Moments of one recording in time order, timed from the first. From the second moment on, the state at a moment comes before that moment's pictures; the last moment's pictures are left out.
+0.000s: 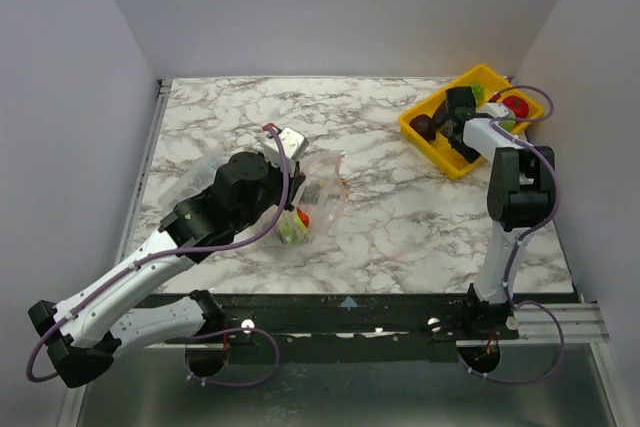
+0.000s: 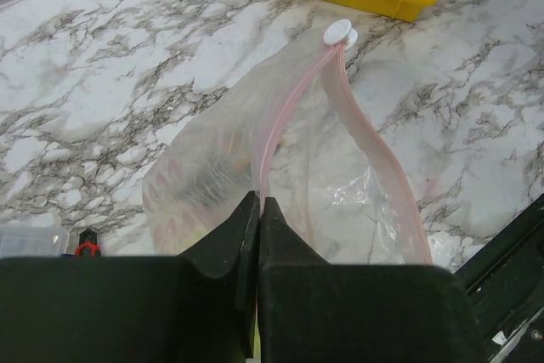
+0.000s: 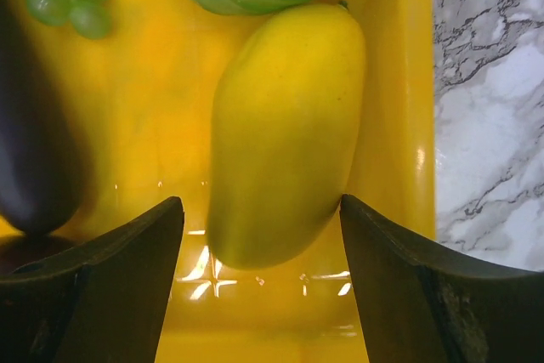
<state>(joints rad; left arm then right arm) -0.87 0.94 1.06 -0.46 -0.20 -0.13 0.05 2.01 1.45 -0.44 0.63 0.85</state>
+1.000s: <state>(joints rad) -0.87 0.92 1.04 -0.44 -0.29 -0.12 0.07 1.62 1.31 -0.42 0.22 0.59</state>
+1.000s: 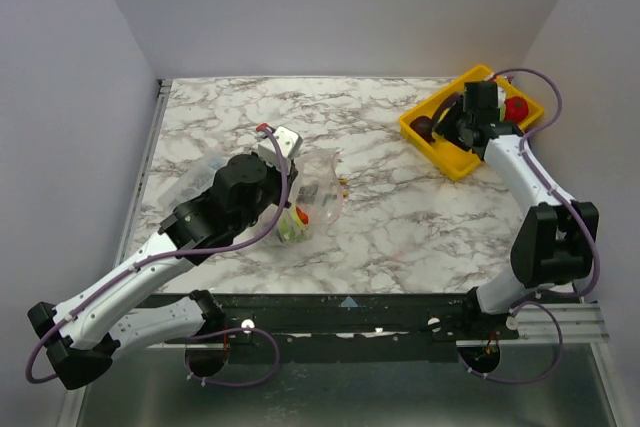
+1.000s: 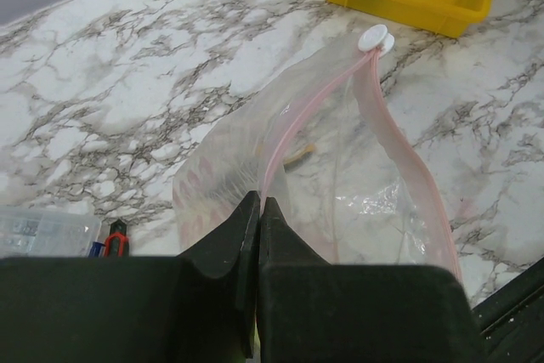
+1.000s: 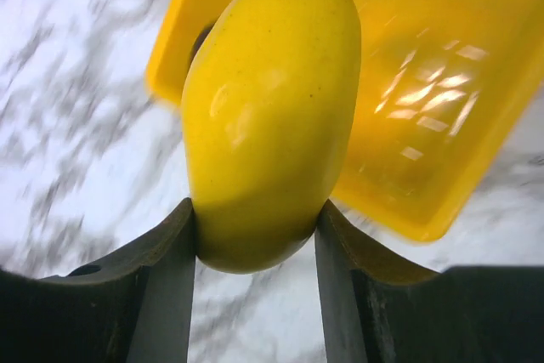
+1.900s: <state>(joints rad) -0.87 0.97 1.04 -0.43 -0.33 -0.10 0.96 1.24 1.25 -0.65 -0.27 0.67</state>
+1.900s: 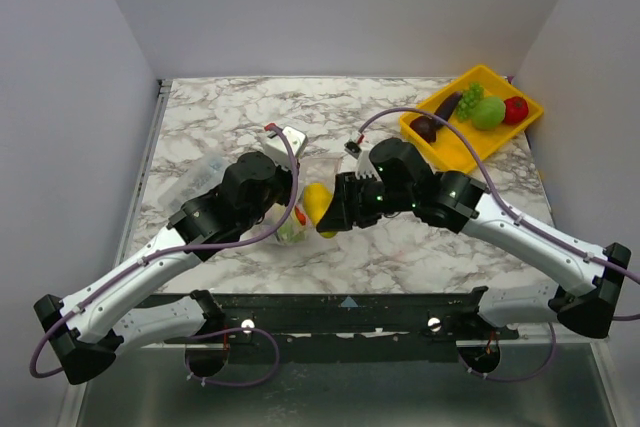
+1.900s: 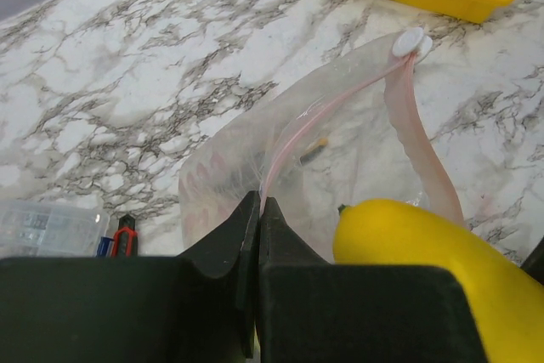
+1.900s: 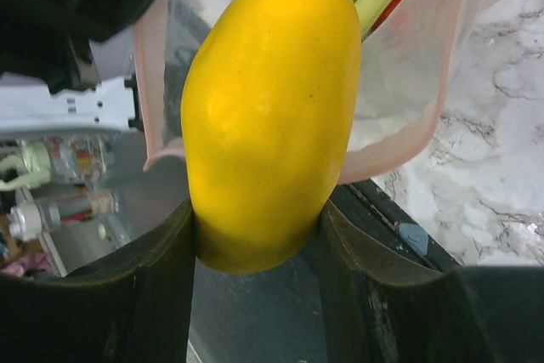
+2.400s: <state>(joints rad) -0.87 0.86 0.98 -0.37 -0.23 -0.09 0.96 1.37 1.38 -0.66 -0.16 0.83</state>
